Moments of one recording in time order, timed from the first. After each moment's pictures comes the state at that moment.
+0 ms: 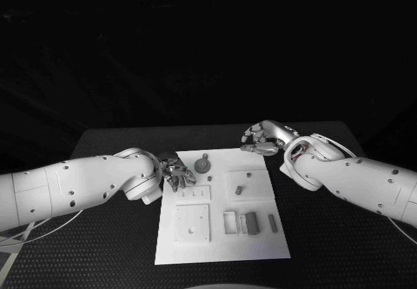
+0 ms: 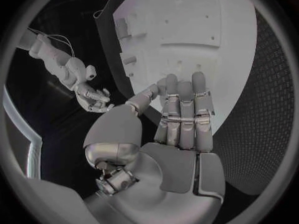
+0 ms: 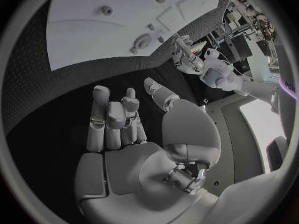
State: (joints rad) left arm 1.27 -0.82 -0.21 1.51 -0.81 -0.21 -0.44; left_hand 0.93 0.04 0.60 -0.25 0.13 1.03 0.12 0.41 0.47 1.33 -0.01 0.33 0.58 1.18 -0.08 0.84 0.87 0.01 1.18 -0.17 0.29 1.07; right arm 1.22 -0.64 -0.08 1.29 -1.28 -0.43 -0.01; right_hand 0.96 -0.15 0.61 -0.20 0.12 0.94 0.08 0.26 0.65 1.09 0.00 1.15 1.00 1.21 -0.11 1.44 0.88 0.24 1.15 -0.01 0.82 1.31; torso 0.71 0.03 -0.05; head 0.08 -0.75
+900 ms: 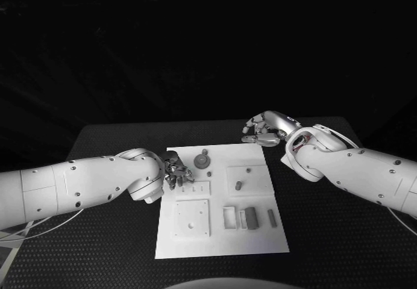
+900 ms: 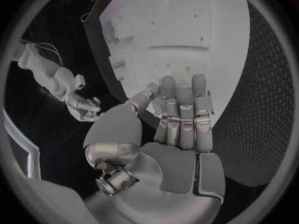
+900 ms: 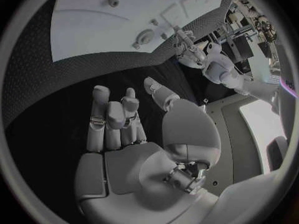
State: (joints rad) left arm 1.27 -0.79 -0.24 1.52 -0.89 -0.26 -0.53; left_hand 0.94 0.04 0.60 -0.24 0.20 1.03 0.11 0.41 0.47 1.31 -0.02 0.56 0.66 1.18 -0.10 1.07 0.74 0.01 1.18 -0.20 0.37 1.22; right arm 1.23 -0.63 -0.07 1.27 -1.28 -0.43 0.00; right_hand 0.97 -0.15 0.60 -0.20 0.12 0.94 0.09 0.25 0.65 1.09 0.00 1.15 1.00 1.21 -0.11 1.44 0.88 0.25 1.15 -0.01 0.82 1.31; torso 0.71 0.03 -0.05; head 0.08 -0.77
